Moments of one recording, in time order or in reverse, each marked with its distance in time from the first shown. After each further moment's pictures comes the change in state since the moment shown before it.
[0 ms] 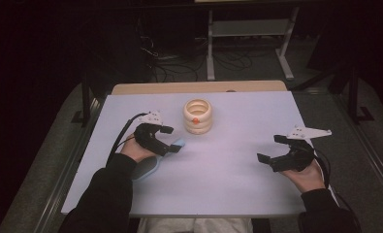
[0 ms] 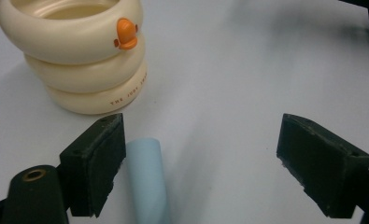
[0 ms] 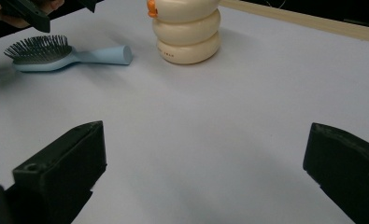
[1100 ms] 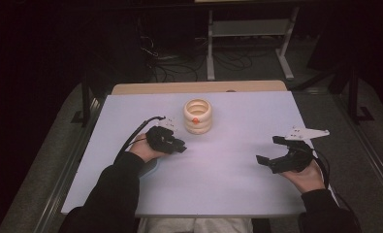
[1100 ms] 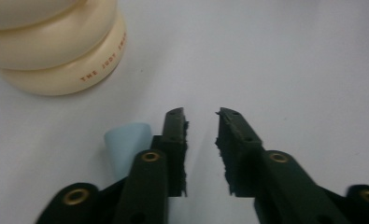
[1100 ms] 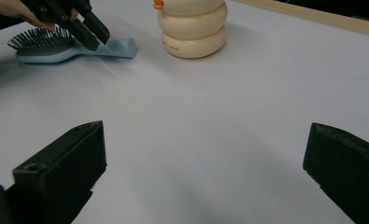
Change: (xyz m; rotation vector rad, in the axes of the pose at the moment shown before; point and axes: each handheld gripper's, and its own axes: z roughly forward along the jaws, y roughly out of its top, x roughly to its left) left arm 0.000 0.001 0.036 0.210 -0.009 0.095; right arm 0.002 -0.001 0.002 0.023 0.013 -0.016
